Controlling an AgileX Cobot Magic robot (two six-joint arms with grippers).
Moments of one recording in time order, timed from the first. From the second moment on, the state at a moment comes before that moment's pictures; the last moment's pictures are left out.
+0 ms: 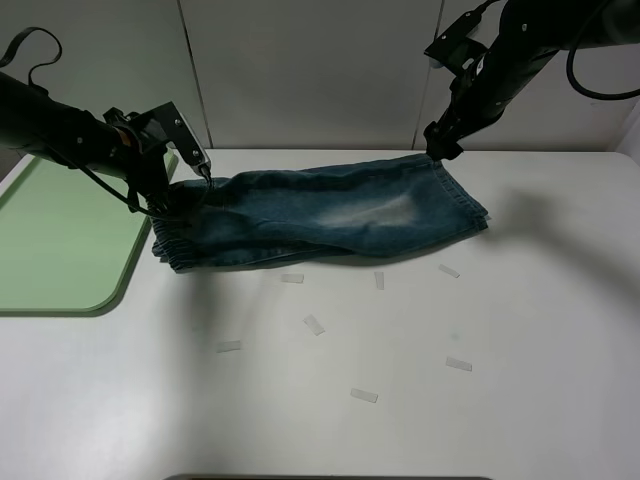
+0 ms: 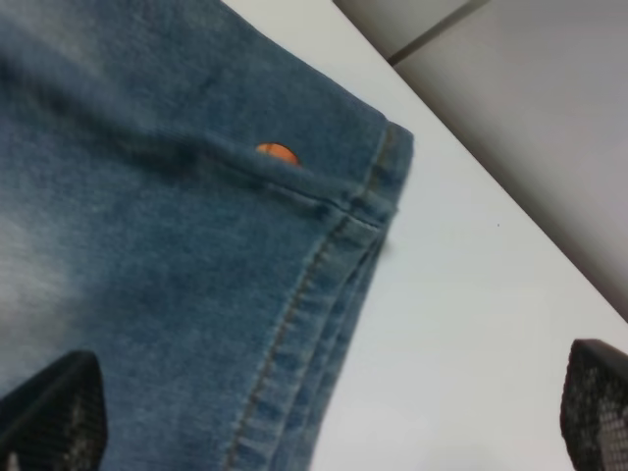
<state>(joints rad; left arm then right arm) -0.15 2.00 -1.06 0.25 -0.21 0.69 0.24 2.05 -1.53 -0.19 0.57 -0.40</state>
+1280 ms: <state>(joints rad) -0.20 1.57 -1.06 0.21 0.51 0.25 0.24 2.05 -1.53 -0.08 0.56 -0.39</state>
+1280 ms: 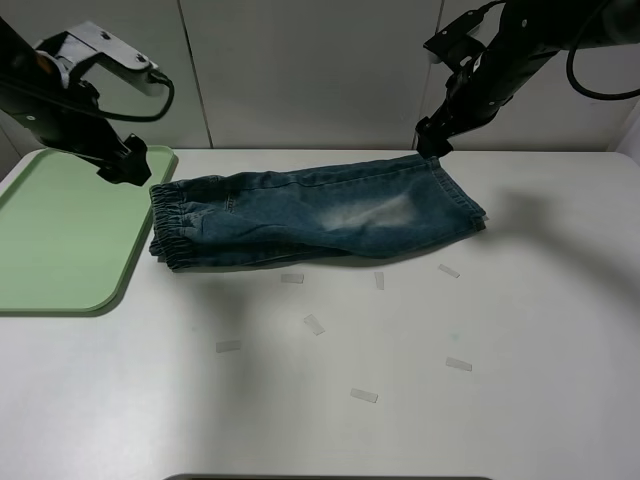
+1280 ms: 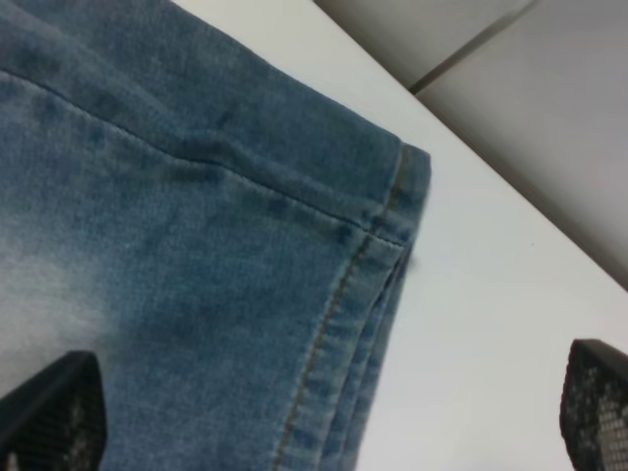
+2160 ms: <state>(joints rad) -0.20 0.71 -0.84 0.05 0.98 0.08 0.24 2.05 -1.53 0.00 0.66 -0.15</state>
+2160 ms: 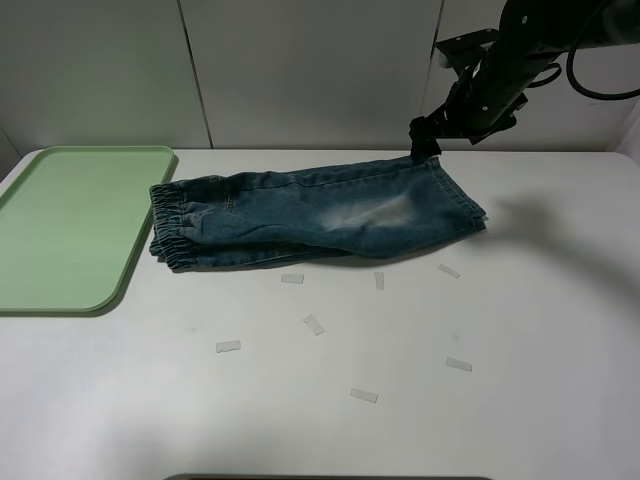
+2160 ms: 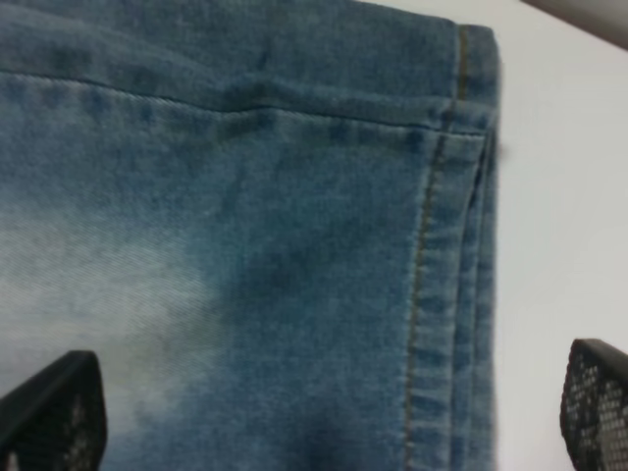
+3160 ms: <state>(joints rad) -0.20 0.01 -0.49 -0.02 1.06 0.06 0.24 2.05 -1.53 0.03 0.68 -0.15</state>
